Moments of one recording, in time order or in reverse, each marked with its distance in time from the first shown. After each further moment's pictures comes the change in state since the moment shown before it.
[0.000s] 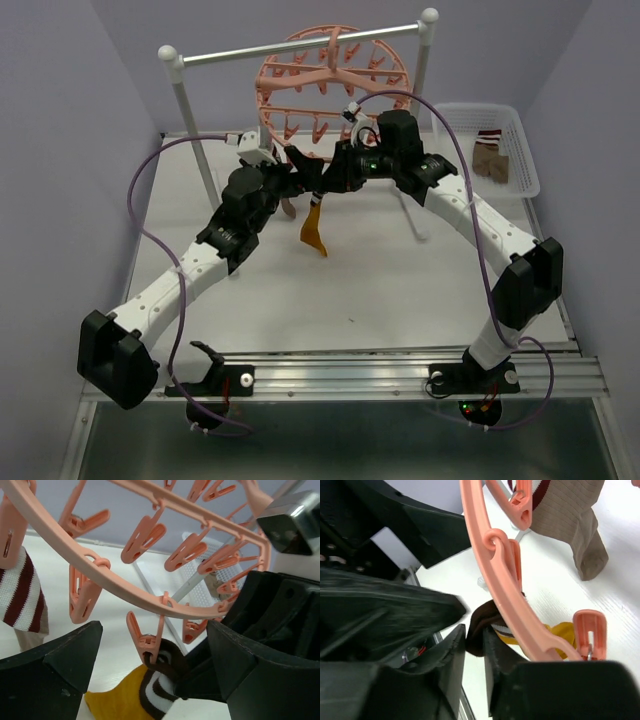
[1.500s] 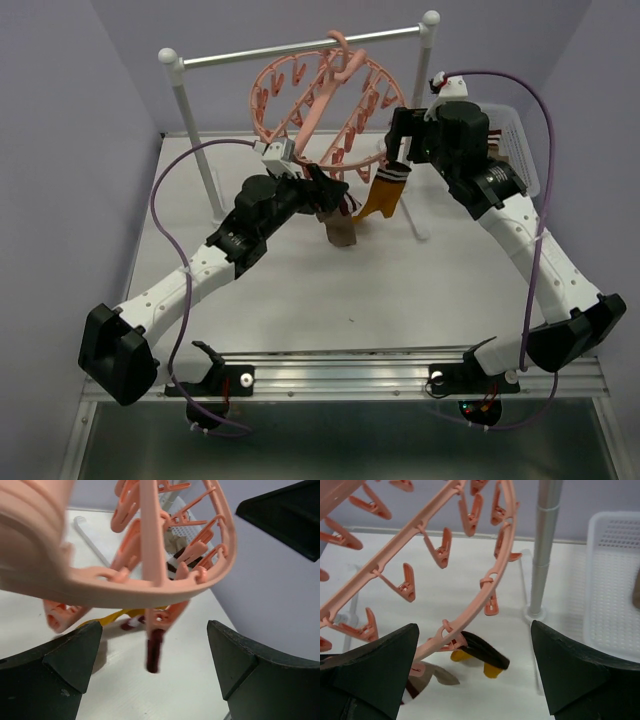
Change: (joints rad) left arm -0.066 -0.036 -0.040 0.001 0.214 -0.035; right arm -0.063 -0.296 -0.031 -0.126 0.934 -0.182
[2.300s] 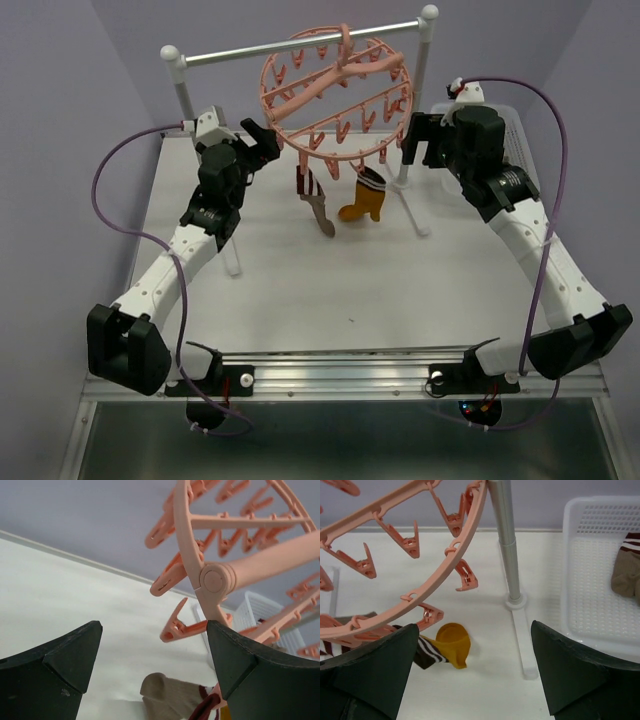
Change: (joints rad) left arm 0.259 0.071 0.100 -0.015 -0.341 0.048; right arm -0.123 -0.034 -0.048 -0.009 -0.016 -0.007
